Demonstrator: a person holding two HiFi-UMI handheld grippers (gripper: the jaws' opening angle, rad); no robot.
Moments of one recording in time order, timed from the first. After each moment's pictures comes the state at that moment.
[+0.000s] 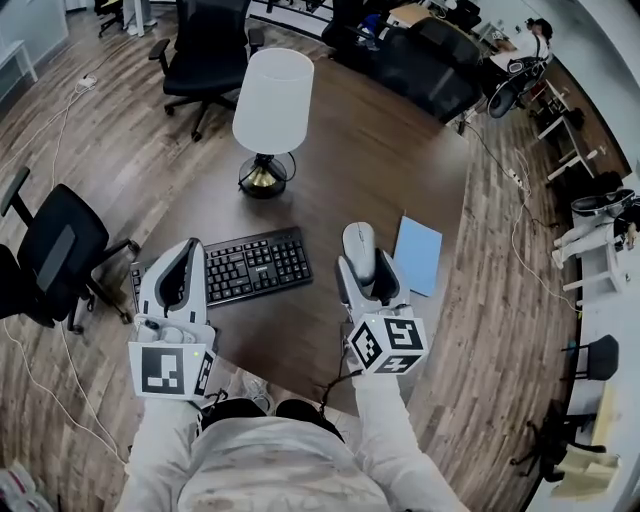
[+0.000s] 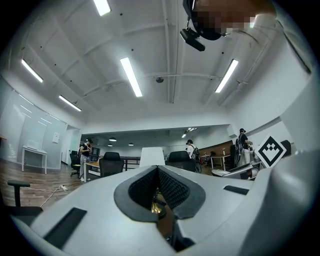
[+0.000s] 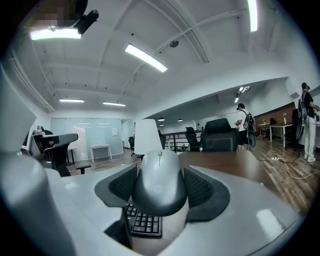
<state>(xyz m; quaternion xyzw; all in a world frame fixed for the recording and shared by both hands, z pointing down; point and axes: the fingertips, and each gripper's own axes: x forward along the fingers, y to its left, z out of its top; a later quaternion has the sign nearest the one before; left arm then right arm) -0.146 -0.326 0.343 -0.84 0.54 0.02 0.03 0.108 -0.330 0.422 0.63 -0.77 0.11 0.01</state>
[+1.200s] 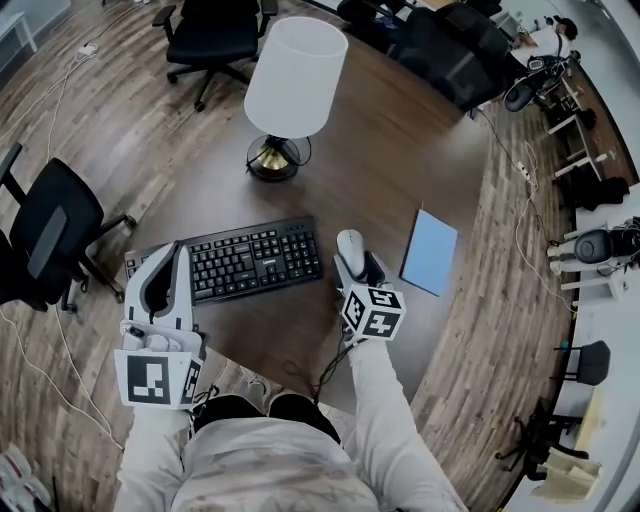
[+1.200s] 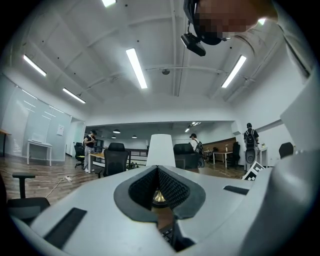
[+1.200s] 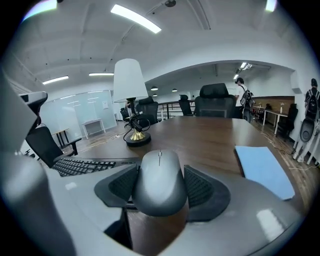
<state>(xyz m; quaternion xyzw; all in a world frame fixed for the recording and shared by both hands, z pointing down) -0.182 -0.350 0.390 -0.83 0.56 -0.01 -0.01 0.124 -0.381 0.599 0.63 -0.72 0.23 0.16</state>
